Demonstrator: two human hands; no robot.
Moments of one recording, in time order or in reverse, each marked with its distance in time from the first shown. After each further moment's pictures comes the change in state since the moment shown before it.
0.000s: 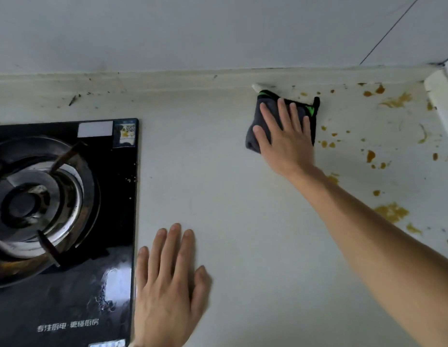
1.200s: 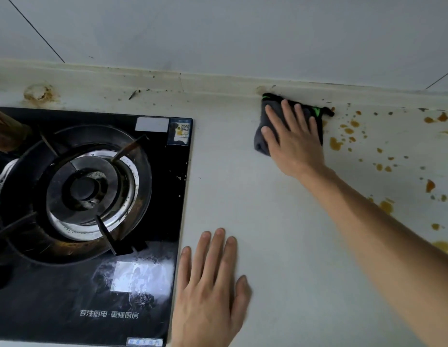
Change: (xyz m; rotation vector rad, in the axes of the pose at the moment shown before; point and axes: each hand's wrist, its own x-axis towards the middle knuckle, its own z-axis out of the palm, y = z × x) left_hand 0.002 0.000 -0.002 -0.059 0.017 0.003; right_hand 0.030 -0.082 0.011 -0.002 -0.045 -0.164
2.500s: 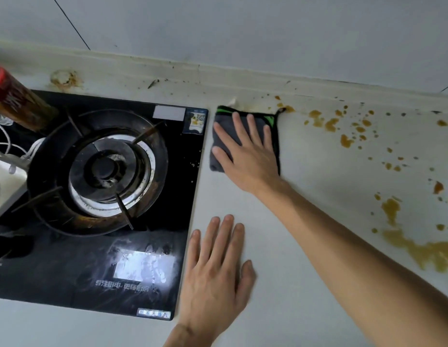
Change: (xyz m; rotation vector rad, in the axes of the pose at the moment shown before) left_hand -0.002 0.000 -0.006 -0.011 -0.041 0.005; right_hand -0.044 -0.105 0.010 0.000 -0.095 -0.246
